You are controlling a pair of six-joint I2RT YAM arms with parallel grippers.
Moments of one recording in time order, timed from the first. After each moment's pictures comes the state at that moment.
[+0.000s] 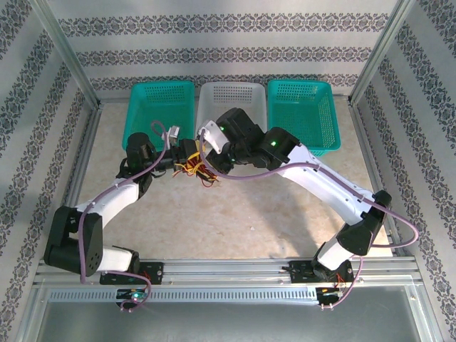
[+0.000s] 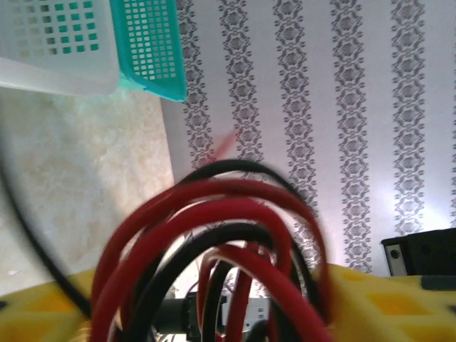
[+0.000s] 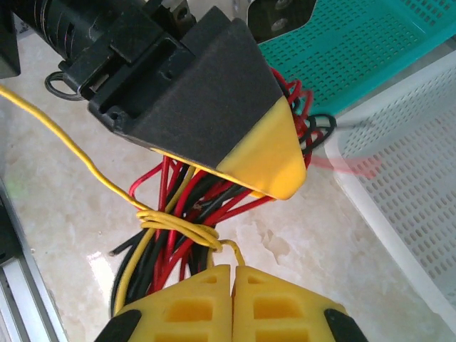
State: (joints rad) left arm -0.19 1.37 0.71 0.56 1.05 -1.28; right arm 0.88 1.59 1.74 -0.94 -0.10 -0.06
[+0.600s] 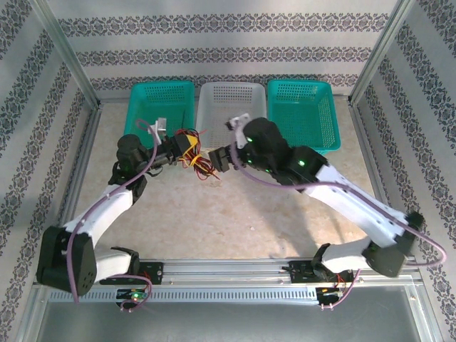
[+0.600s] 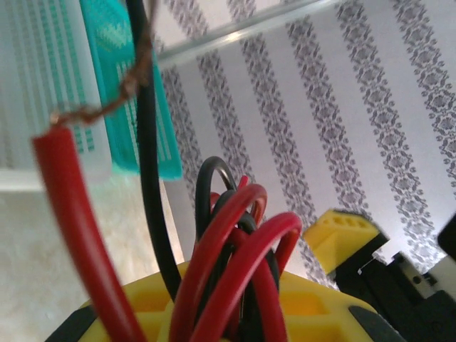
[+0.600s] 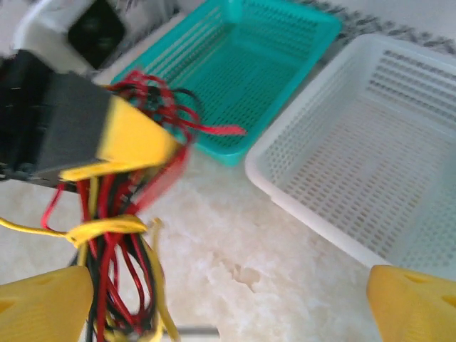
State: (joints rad) left arm -0.19 1.19 0.71 0.48 0.79 -1.19; right arm 0.86 1.28 1.40 -0.63 0.13 0.30
